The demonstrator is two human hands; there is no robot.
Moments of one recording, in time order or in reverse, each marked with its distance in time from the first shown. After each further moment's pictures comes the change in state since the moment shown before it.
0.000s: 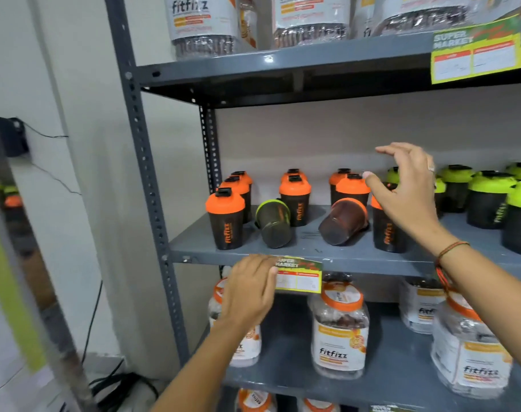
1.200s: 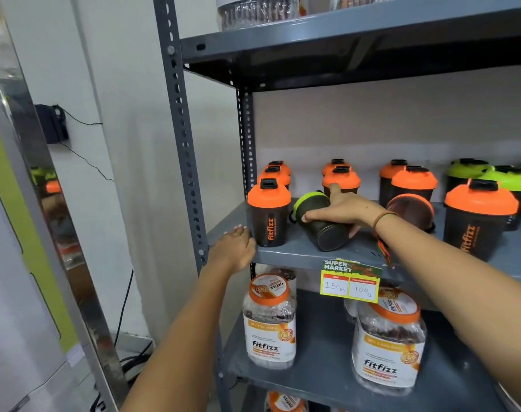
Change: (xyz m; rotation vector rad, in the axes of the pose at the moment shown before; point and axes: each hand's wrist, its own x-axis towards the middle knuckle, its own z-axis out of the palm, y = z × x) left_hand 0.058 -0.136 -0.026 0.195 -0.598 -0.436; right_hand 0.007 -0.085 0.161 -0.041 -1.062 0.445
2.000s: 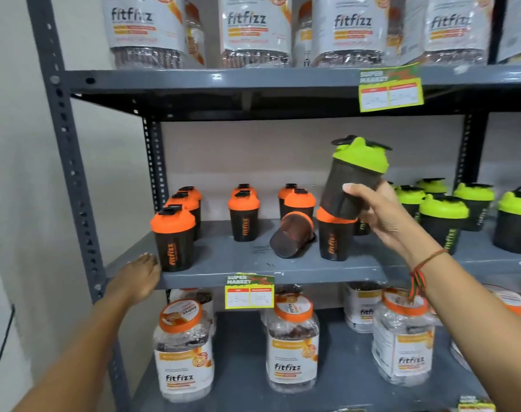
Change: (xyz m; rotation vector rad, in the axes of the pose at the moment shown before) left_hand 0.008 -0.003 0.005 -0.014 0.040 0.043; right_hand -0.148 0.141 -0.118 1.096 0.552 -0.301
